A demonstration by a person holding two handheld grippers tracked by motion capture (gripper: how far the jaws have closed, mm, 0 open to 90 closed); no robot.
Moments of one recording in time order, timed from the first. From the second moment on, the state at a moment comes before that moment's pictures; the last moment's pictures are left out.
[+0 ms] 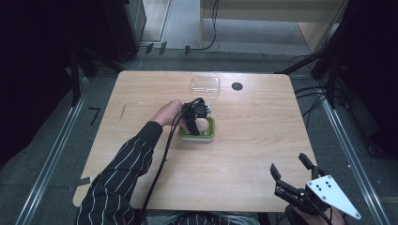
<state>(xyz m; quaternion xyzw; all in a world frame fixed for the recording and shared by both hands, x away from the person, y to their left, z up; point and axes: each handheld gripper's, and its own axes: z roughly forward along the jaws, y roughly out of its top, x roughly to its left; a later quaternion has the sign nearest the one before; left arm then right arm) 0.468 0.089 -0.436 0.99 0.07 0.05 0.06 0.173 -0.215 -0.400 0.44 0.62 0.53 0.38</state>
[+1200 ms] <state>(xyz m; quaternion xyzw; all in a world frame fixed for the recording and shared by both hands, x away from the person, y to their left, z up) 0.469 0.088 -0.437 1.00 0.08 0.04 0.05 0.173 -0.215 -0.400 0.44 0.62 0.53 0.38</state>
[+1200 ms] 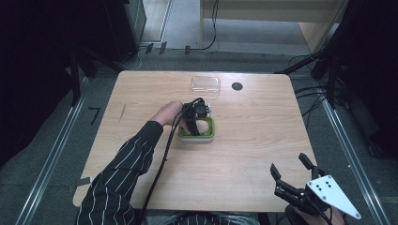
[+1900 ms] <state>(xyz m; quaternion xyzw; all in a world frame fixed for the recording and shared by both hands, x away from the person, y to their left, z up) 0.464 0.094 -0.417 0.99 0.09 0.05 0.05 0.173 -0.215 -0.400 0.44 0.62 0.53 0.38</state>
